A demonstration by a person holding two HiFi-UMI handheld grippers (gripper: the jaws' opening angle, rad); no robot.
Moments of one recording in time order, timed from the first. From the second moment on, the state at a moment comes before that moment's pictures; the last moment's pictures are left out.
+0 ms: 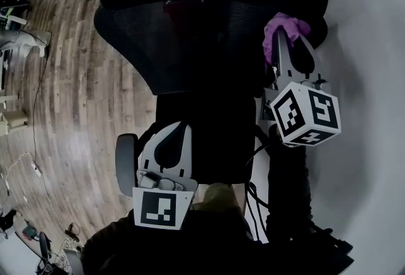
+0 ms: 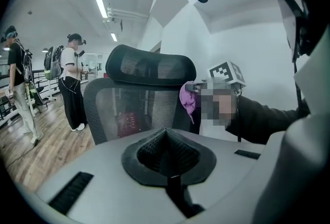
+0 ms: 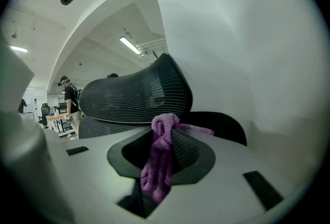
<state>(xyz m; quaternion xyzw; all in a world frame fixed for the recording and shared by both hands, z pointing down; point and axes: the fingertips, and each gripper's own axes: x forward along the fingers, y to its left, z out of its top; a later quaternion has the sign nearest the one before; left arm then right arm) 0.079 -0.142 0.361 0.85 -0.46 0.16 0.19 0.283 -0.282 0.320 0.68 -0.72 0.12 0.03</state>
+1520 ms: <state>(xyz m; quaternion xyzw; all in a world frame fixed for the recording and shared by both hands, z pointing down) -0.126 -0.153 0.367 0.78 -0.57 0.14 0.22 0.036 -0.342 0.328 0.57 -0.81 0.12 0.04</state>
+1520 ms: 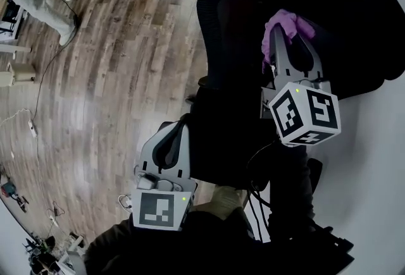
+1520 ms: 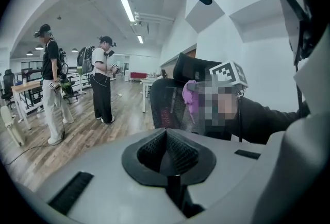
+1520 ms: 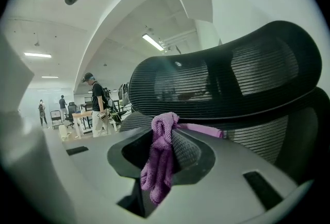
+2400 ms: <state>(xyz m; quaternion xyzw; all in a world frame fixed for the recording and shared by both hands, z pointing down) -0.233 -0.123 0.382 0.73 -0.63 0.12 0.23 -0.135 -0.339 0.346 0.48 -0.87 0.11 0.06</state>
